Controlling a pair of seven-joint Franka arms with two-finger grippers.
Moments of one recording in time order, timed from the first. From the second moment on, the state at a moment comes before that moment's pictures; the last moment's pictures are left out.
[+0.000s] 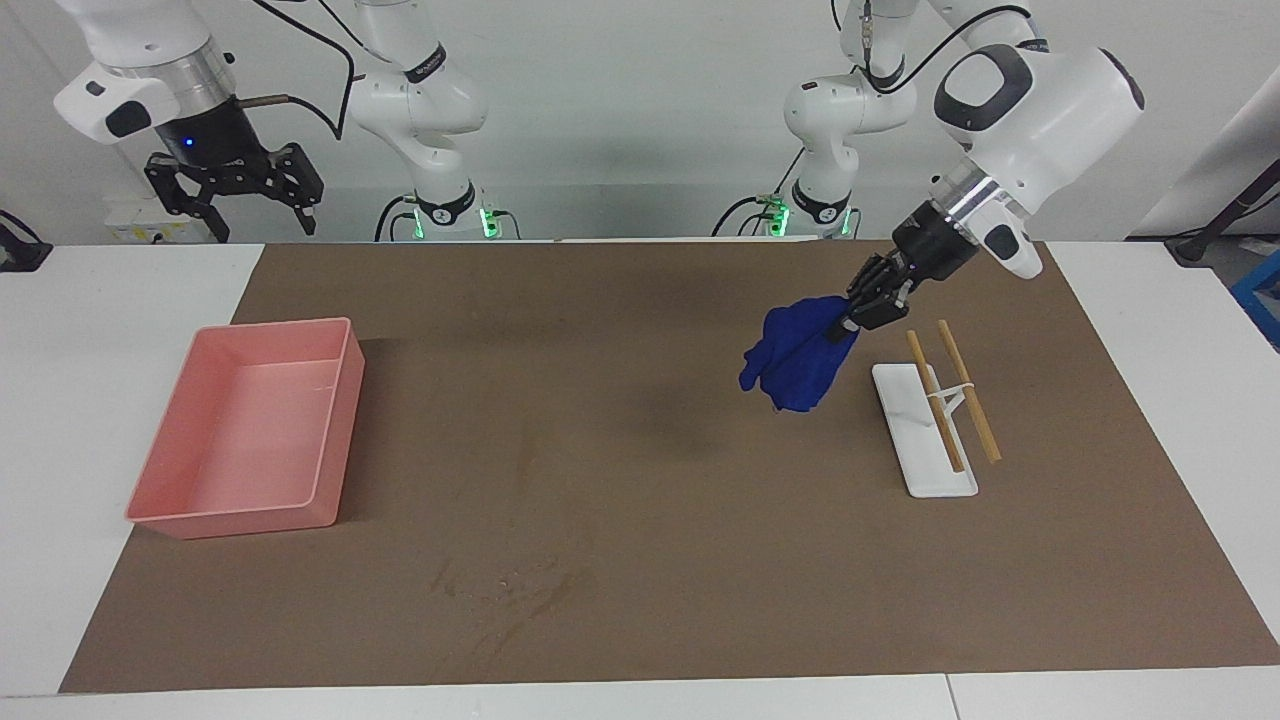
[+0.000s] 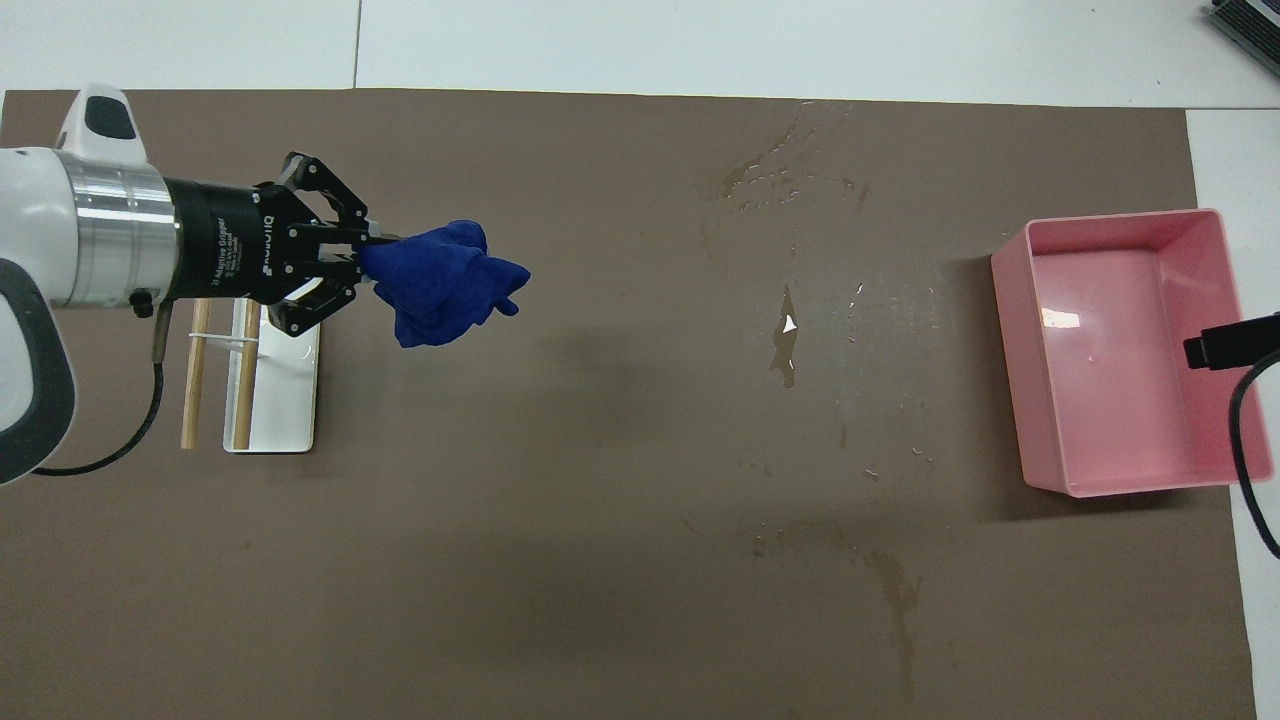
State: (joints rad) left arm 0.09 0.00 -0.31 -1.77 -0.66 2.02 -1.12; right arm -0.04 -0.07 -0.01 -1.53 -0.01 1.49 -0.17
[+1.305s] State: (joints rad) left arm -0.16 -0.02 -0.36 -1.86 -0.66 2.25 -1.39; right arm -0.03 -0.10 0.07 -1.72 0.30 1.69 0.10
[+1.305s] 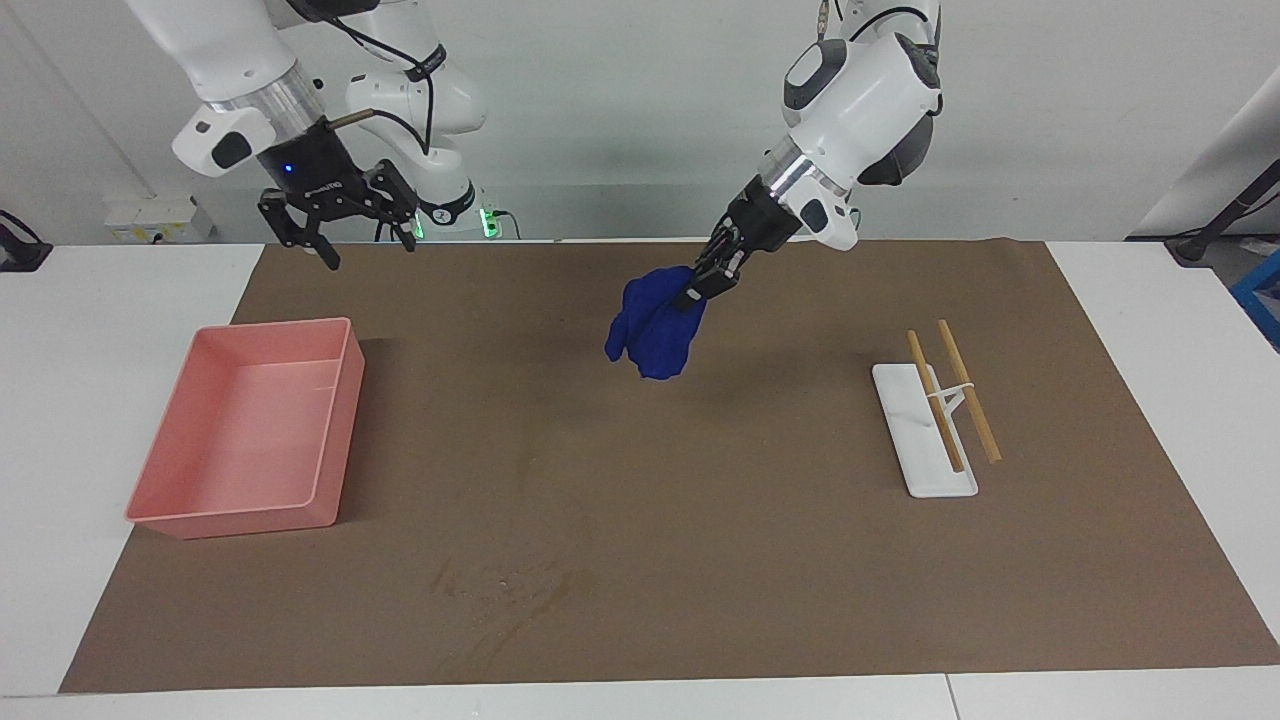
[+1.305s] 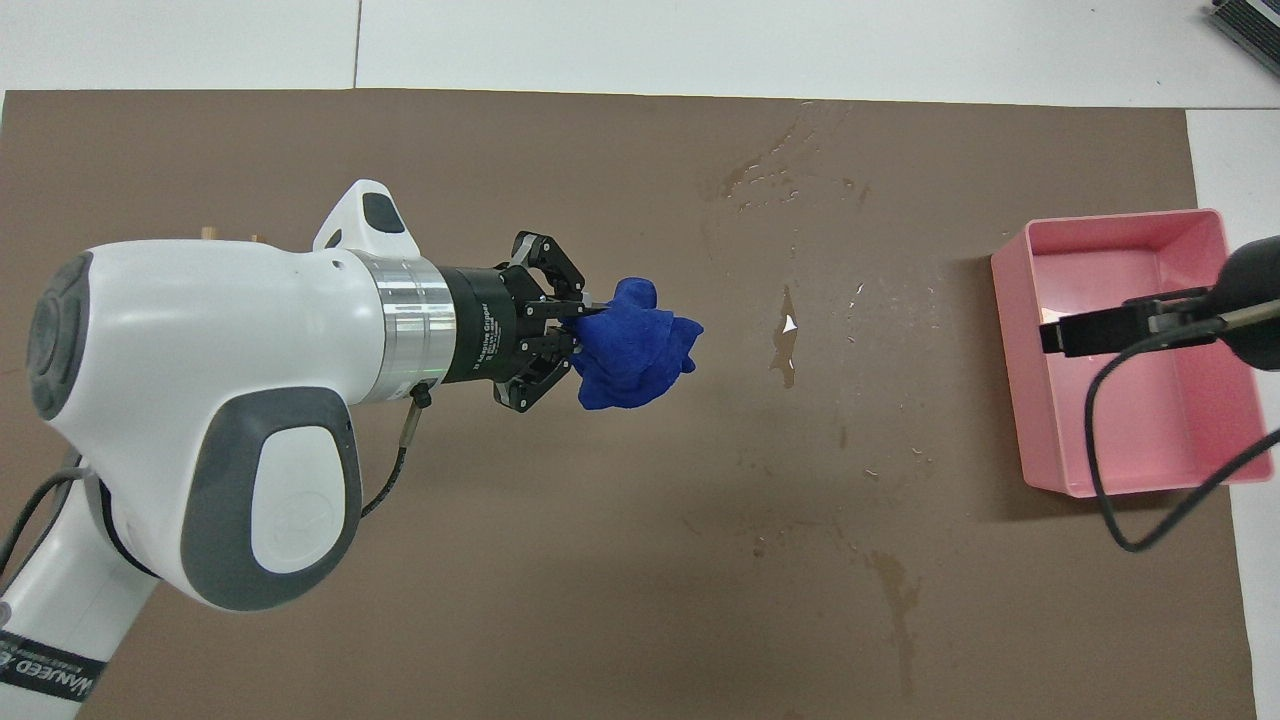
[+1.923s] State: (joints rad) left arm -0.23 -0.02 -0.36 -1.87 -0.66 2.37 -1.47; right arm 0.21 -0.10 0.08 -1.96 0.77 2.13 1.04
